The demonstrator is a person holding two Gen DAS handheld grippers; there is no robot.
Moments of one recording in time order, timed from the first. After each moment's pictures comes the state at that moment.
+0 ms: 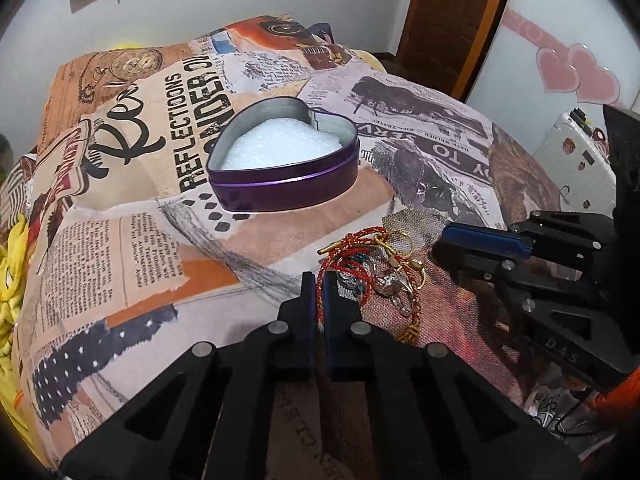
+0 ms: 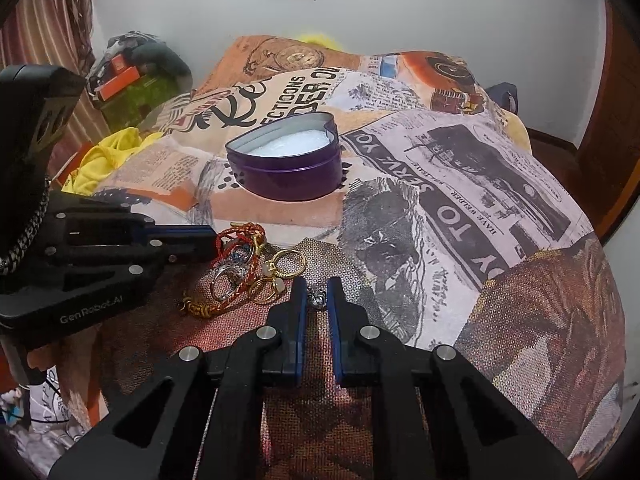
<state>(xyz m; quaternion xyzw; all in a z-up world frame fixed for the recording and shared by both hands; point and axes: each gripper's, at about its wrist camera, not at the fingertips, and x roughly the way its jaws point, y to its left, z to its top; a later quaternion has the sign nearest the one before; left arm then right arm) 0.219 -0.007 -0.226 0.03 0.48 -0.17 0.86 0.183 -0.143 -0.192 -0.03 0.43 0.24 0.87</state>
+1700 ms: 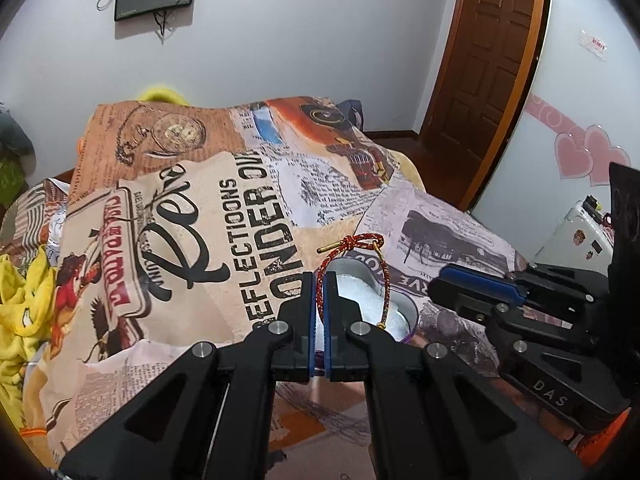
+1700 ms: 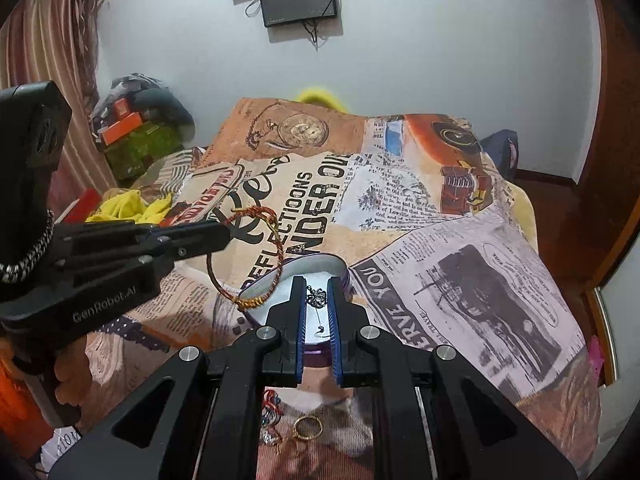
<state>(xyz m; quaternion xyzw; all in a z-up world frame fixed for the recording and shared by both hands) 0.283 0.034 -0.160 -0.02 0.38 -0.13 0.92 0.242 -0.109 -0.131 -0.02 0.35 0.24 0.90</state>
